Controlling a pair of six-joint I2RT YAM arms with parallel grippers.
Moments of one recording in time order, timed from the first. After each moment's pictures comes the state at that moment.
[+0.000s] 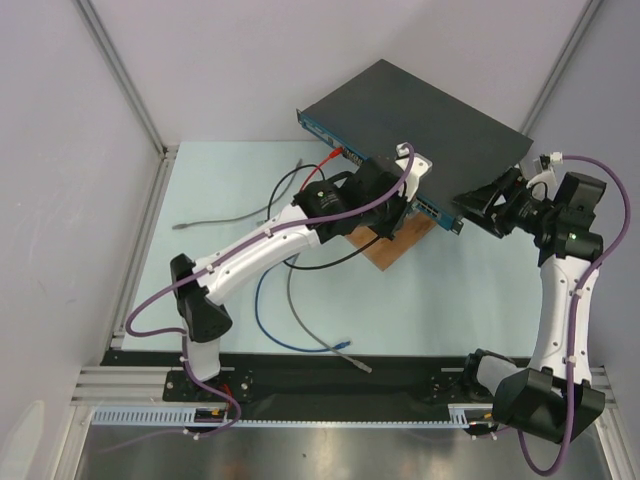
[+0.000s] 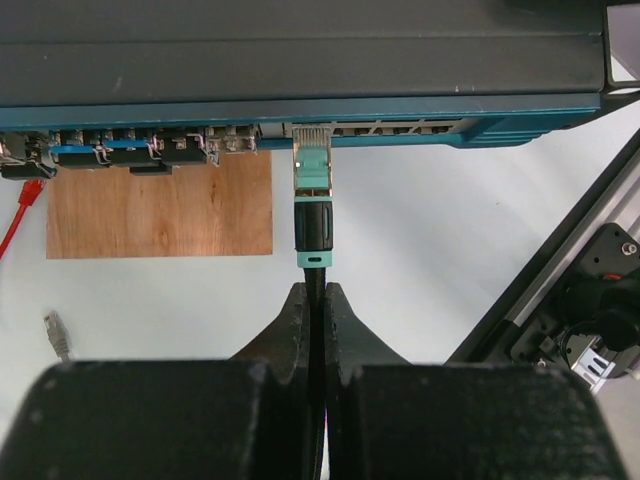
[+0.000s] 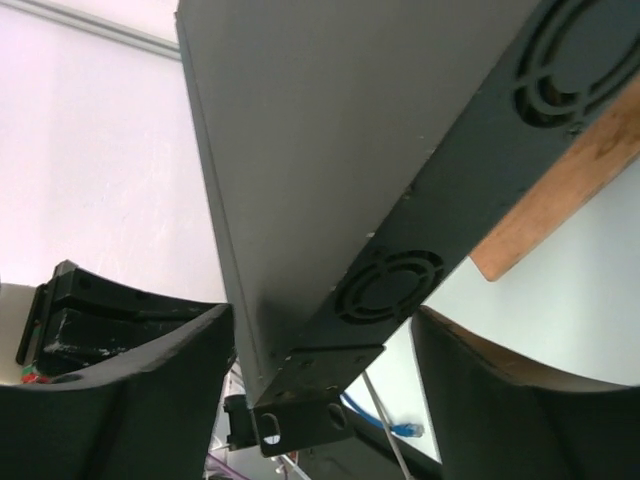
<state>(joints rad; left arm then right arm) -1.03 1.87 2.05 -0.82 -0.08 -0.20 -0.34 1.08 1.18 -0.65 -0.94 0.57</state>
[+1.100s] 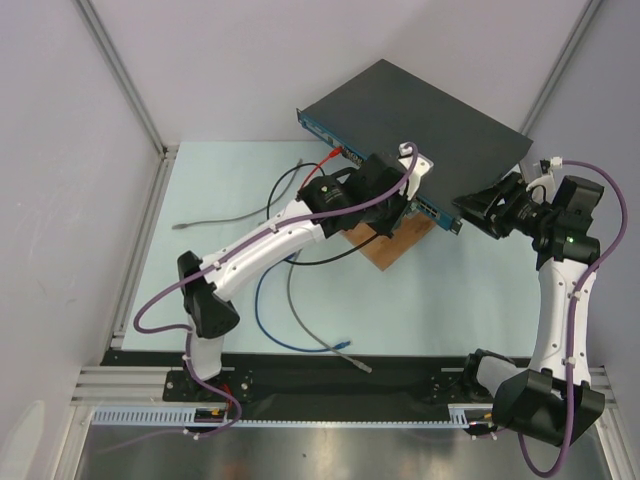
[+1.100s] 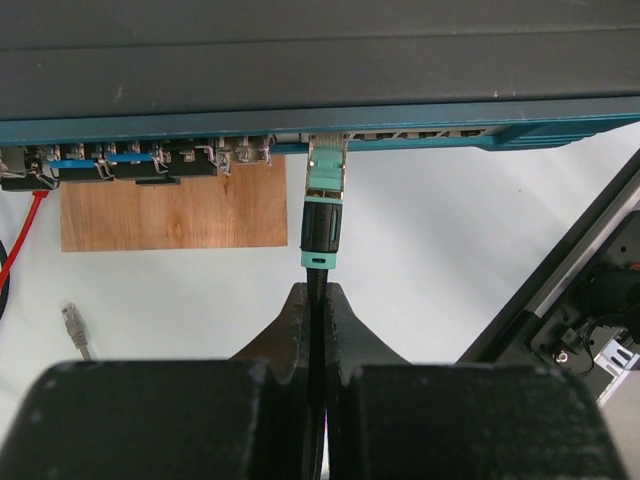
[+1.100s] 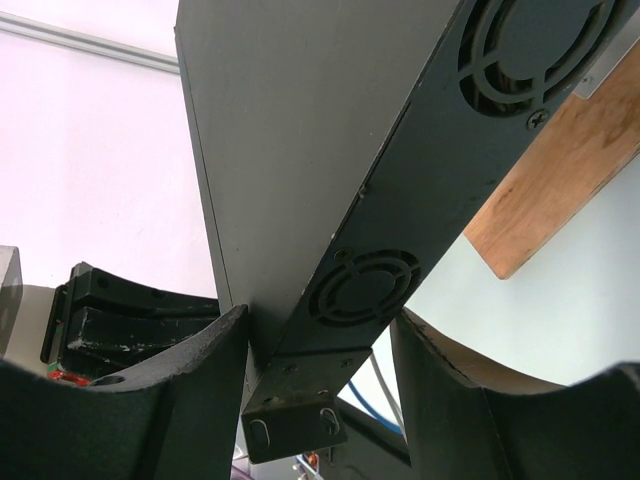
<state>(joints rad) -1.01 1.91 2.10 -0.87 -0.07 -0.16 -0.34 1.07 1.13 -0.60 -0.93 0.65</state>
